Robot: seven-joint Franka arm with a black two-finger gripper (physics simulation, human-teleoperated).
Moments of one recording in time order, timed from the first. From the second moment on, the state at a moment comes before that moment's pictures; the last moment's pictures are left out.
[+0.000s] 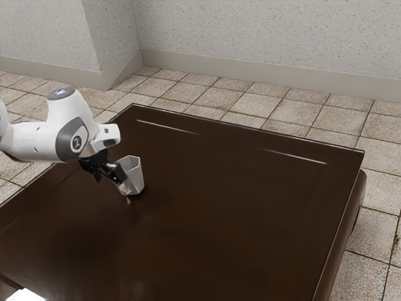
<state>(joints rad) 0.00 0.10 0.20 -2.26 -0.11 2.51 0.31</state>
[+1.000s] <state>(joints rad) 0.00 0.28 0.20 -2.16 -0.19 2.64 0.45</state>
